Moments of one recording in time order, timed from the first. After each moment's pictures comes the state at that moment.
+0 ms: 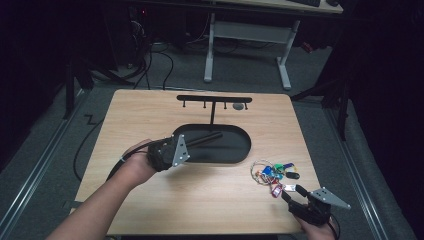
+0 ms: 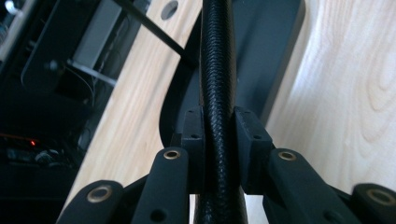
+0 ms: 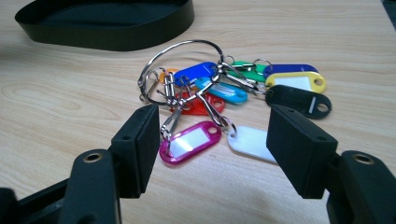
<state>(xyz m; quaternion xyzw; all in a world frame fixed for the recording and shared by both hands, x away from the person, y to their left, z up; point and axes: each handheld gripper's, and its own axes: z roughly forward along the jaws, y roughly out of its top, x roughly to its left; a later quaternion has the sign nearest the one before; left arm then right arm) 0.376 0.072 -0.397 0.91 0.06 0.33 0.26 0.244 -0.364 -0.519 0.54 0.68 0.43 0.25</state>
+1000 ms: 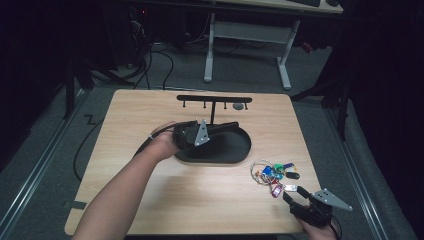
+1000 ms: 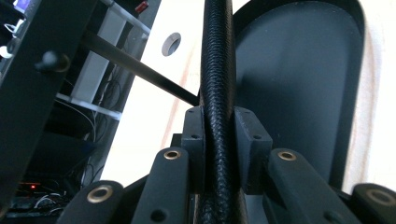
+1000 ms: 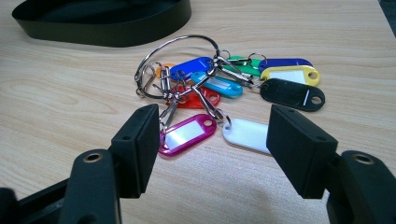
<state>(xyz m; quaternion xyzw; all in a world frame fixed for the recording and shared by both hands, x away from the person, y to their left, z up) 0.453 0.021 -0.428 0.90 0.01 0.33 0.28 0.241 -0.367 -0.521 0.55 0.68 0.42 0.25</state>
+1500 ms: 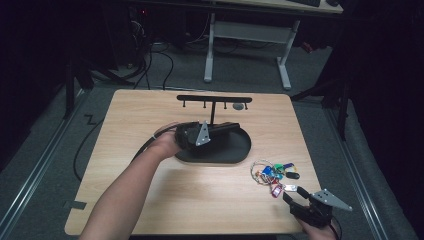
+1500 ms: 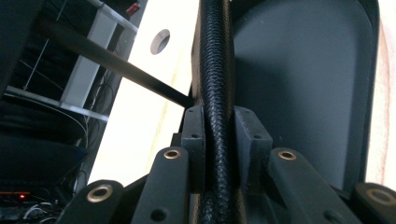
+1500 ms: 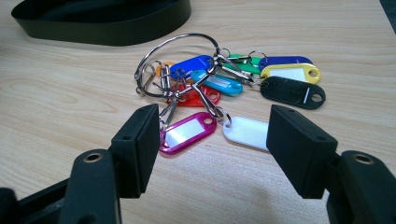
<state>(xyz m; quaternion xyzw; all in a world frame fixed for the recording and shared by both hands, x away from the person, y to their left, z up) 0.463 0.016 -0.447 0.91 -0.01 0.32 0.28 0.241 -0.368 -0.521 0.55 0.68 0.42 0.25</state>
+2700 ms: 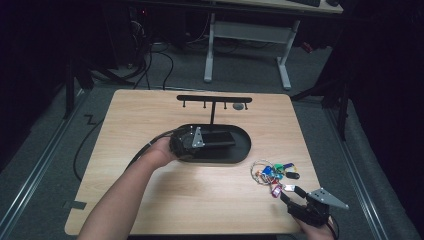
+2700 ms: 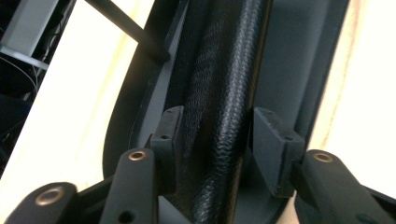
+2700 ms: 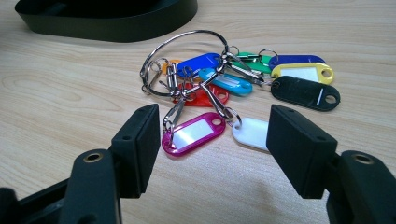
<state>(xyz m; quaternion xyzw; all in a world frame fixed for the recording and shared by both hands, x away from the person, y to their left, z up) 0.456 0.034 -0.467 0.93 0.07 0.24 0.25 0.244 -0.362 -0.523 0.54 0.69 0.42 0.24</state>
